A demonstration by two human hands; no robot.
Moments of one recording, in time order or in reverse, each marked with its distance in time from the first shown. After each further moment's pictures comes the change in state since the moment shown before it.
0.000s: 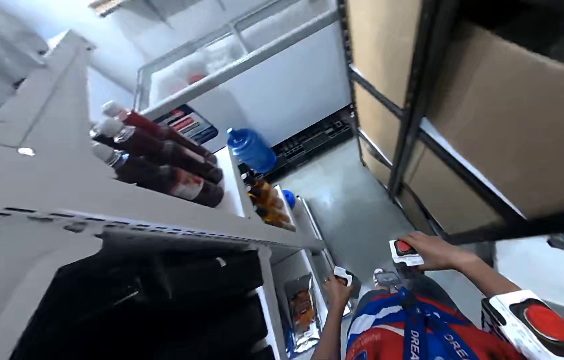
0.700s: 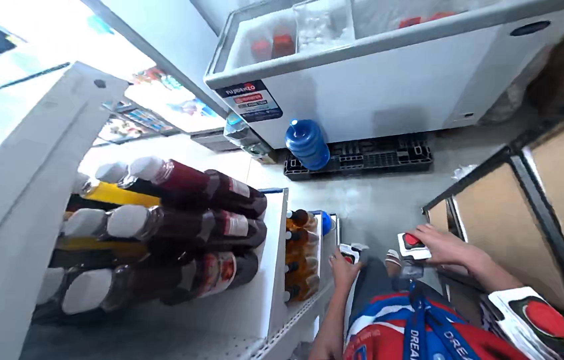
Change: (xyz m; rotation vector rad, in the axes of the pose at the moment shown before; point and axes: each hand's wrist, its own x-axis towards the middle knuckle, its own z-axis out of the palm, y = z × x) left_hand 0.285 0.212 -0.209 -0.358 0.247 -0.174; right_hand 0.399 -0.034 -0.338 -0.296 -0.264 -0.217
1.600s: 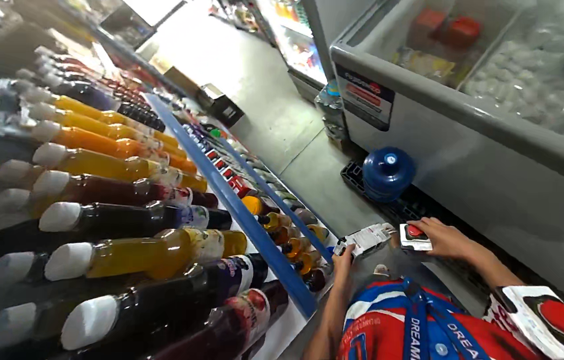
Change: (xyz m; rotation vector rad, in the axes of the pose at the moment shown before) left_hand 0.316 0.146 -0.155 -1.406 0.450 -0.749; right_hand 0.445 -0.100 -0.380 -0.355 -0.289 -0.376
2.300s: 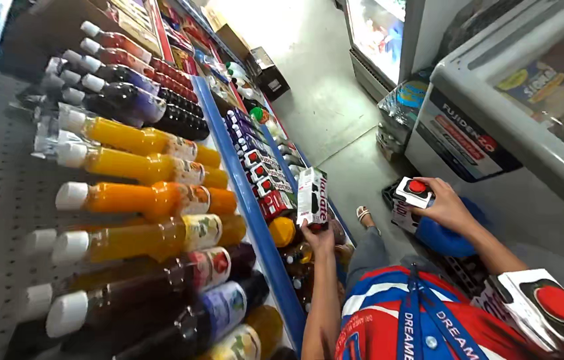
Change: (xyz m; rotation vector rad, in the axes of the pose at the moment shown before) left_hand 0.154 0.323 -0.024 -1.189 0.299 0.253; right_hand 0.302 -0.124 -0.219 0.320 0.426 -0.265
